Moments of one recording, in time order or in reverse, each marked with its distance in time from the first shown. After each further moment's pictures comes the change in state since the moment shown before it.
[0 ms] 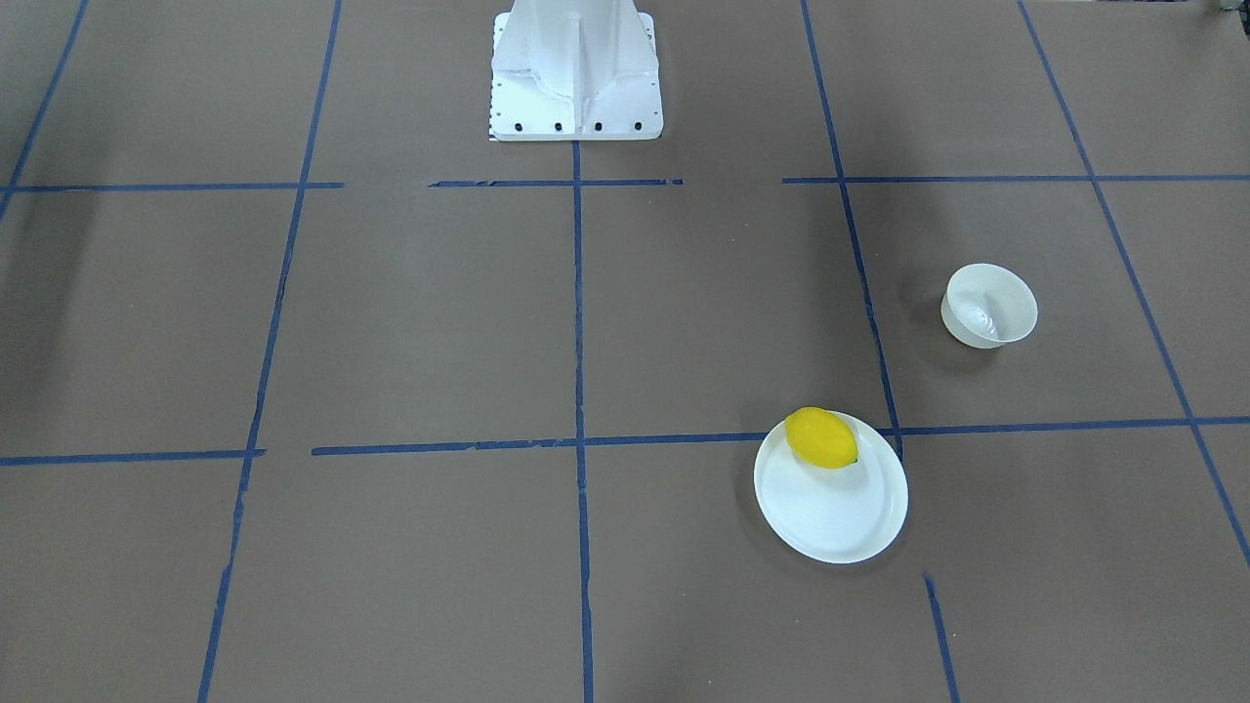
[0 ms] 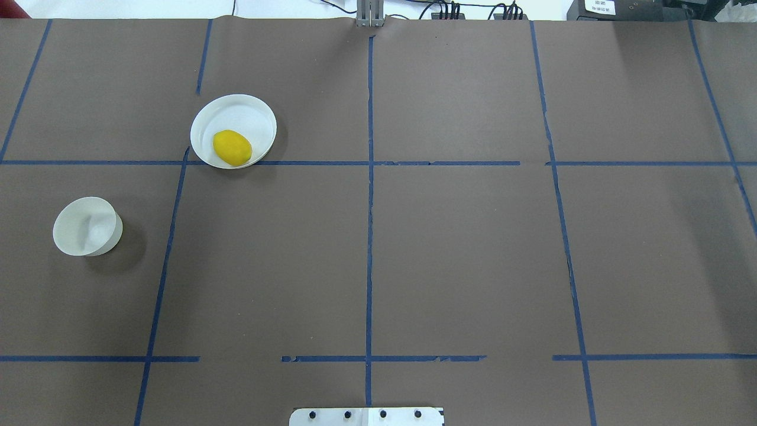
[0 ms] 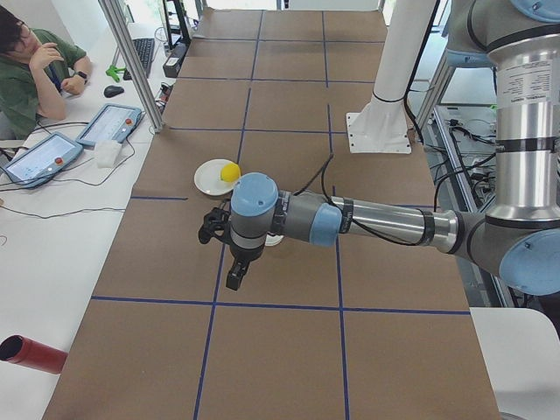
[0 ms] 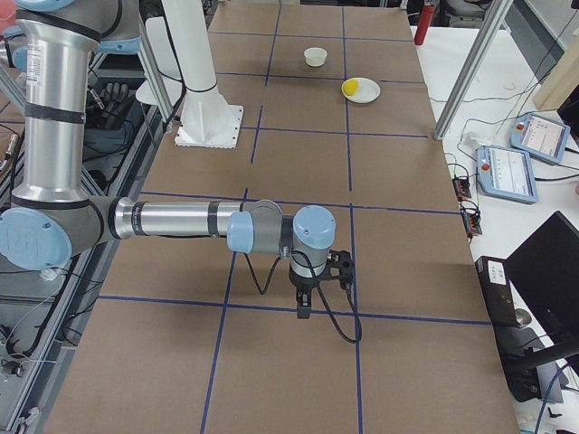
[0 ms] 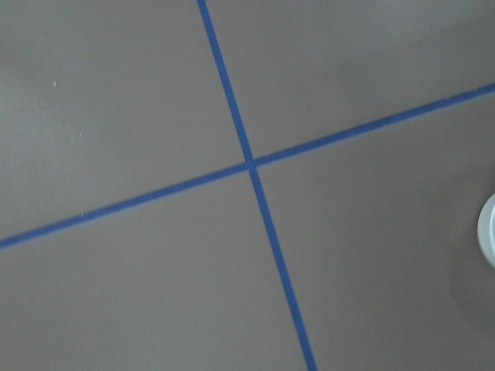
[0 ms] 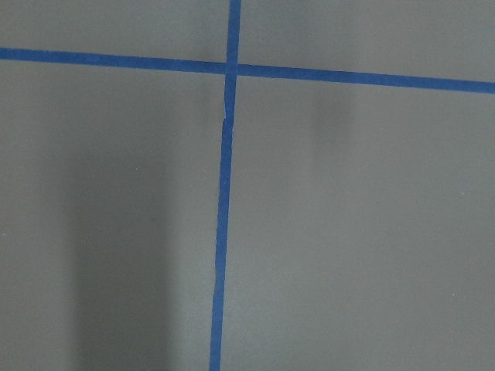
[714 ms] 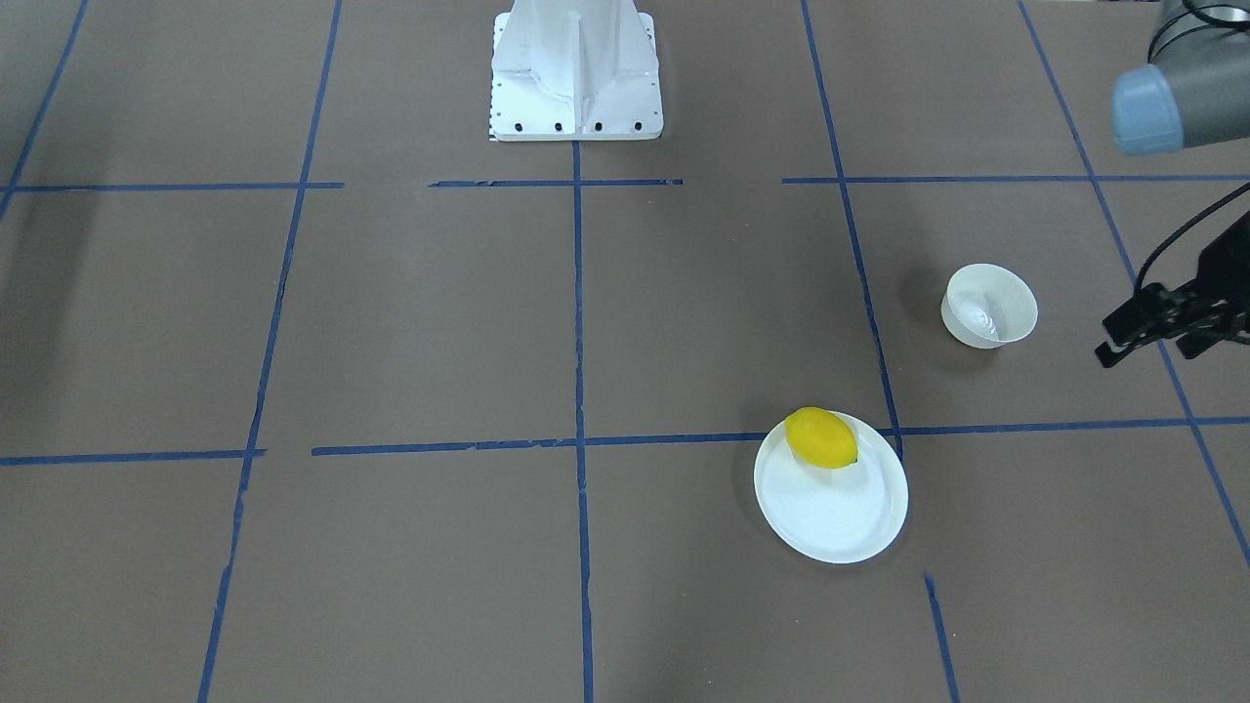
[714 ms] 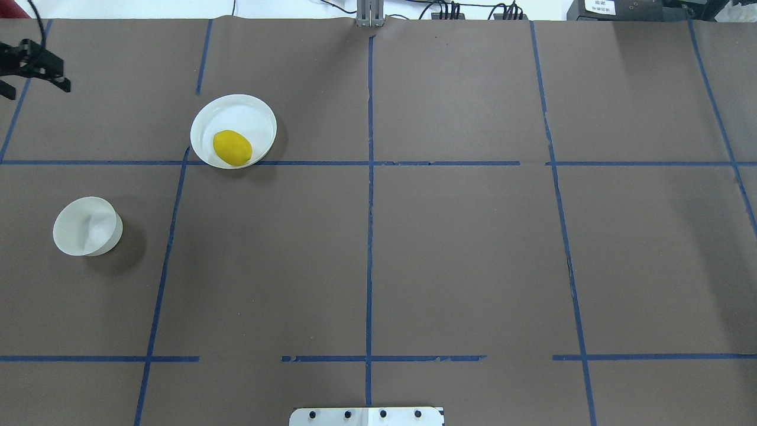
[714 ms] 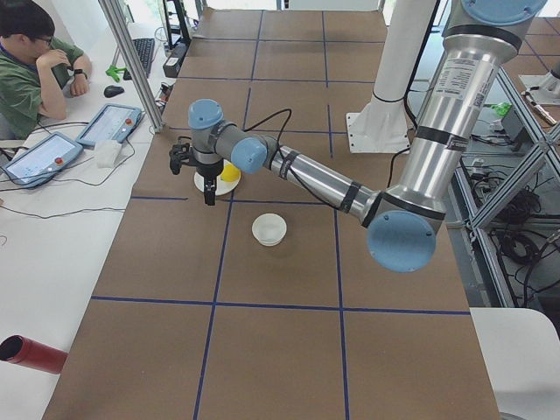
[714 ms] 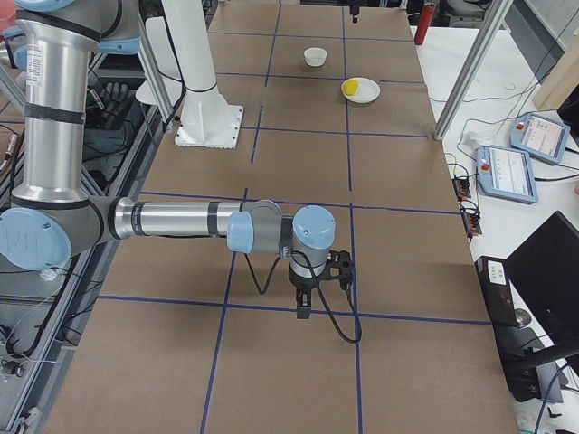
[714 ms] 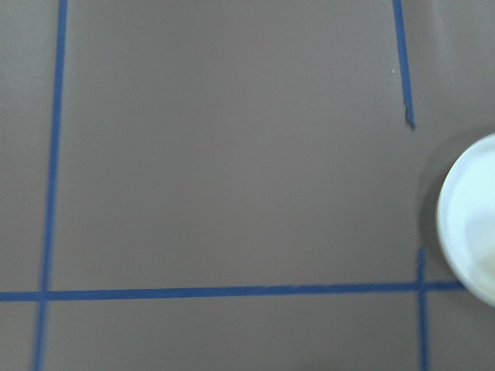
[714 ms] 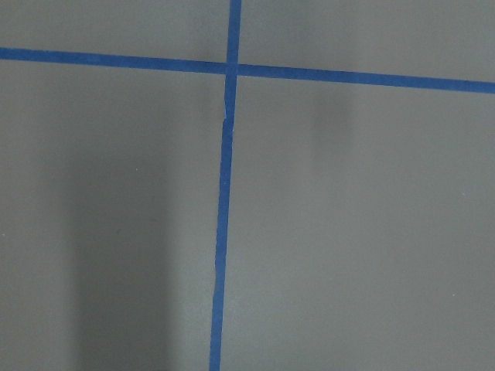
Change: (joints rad) left arm 0.350 -0.391 0.113 0.018 0.057 -0.924; right arm 0.000 0.000 0.000 0.000 0.000 0.000
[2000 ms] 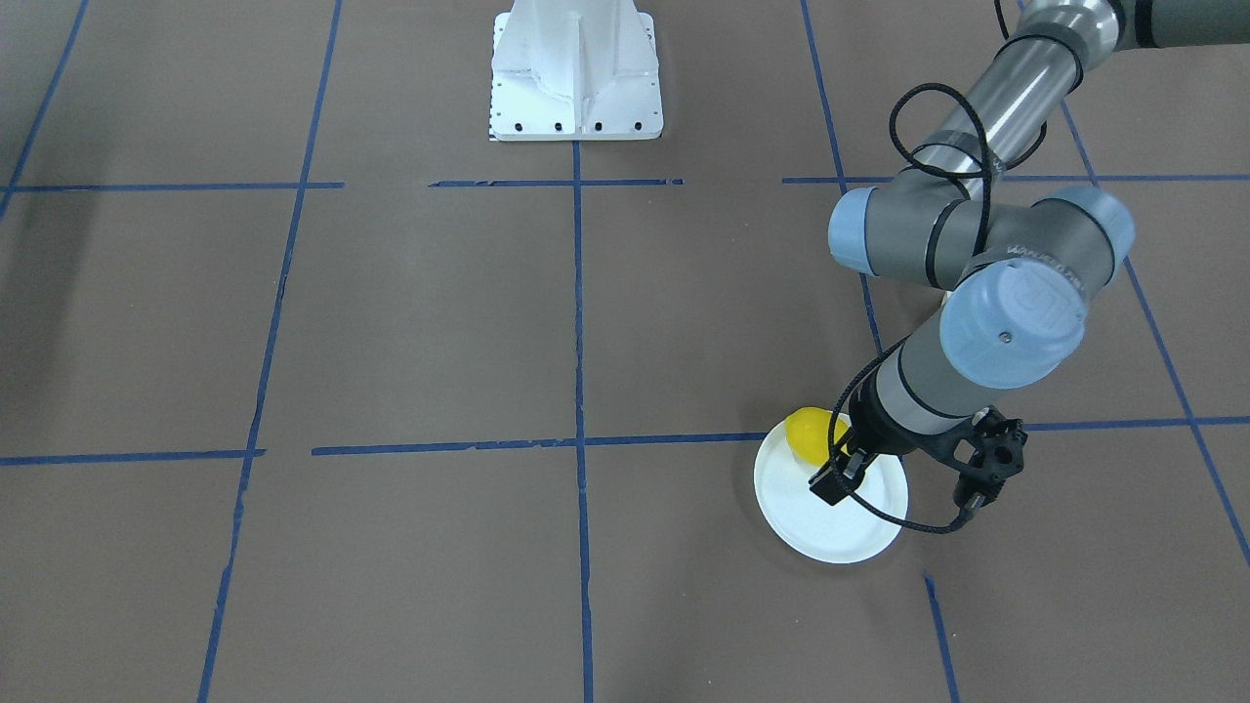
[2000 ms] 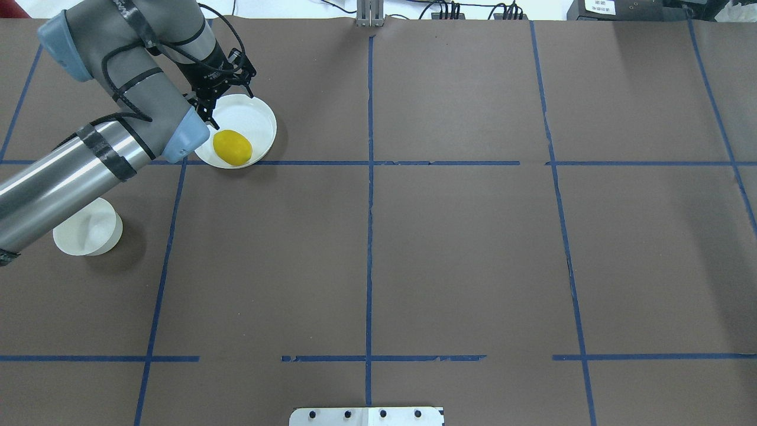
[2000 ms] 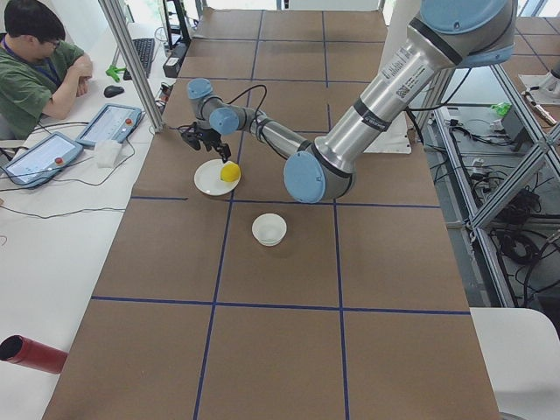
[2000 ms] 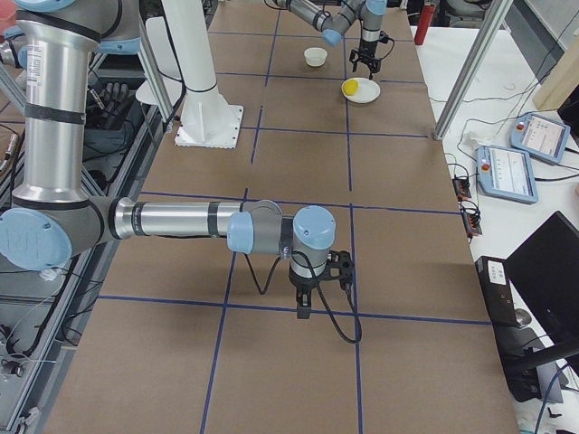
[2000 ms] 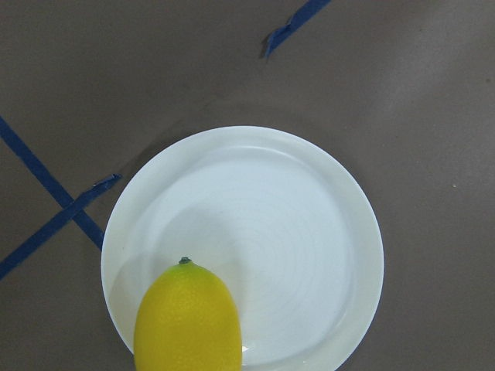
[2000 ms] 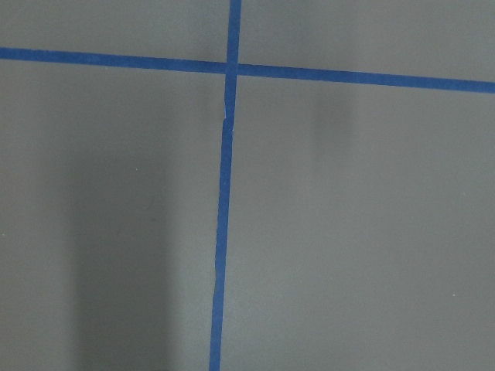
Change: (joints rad) left arm 0.284 -0.425 0.463 -0.081 0.073 -0.884; right arm 0.000 0.000 0.000 0.000 0.000 0.000
